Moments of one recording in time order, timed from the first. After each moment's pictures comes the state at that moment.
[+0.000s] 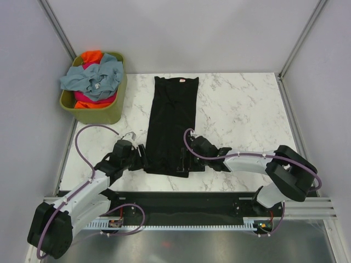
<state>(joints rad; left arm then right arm) -0.42 0.86 0.32 -0.25 0.09 -0.61 0.91 1.52 0.68 -0.02 -0.15 0.85</state>
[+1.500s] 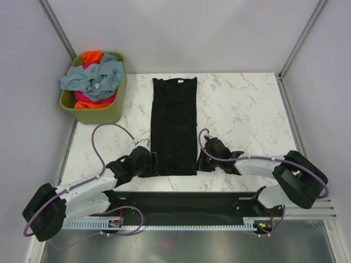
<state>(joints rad) -0.76 0.97 0.35 -0.27 -0.08 -0.77 0.78 1.42 0.49 0.06 -0.15 0.88</state>
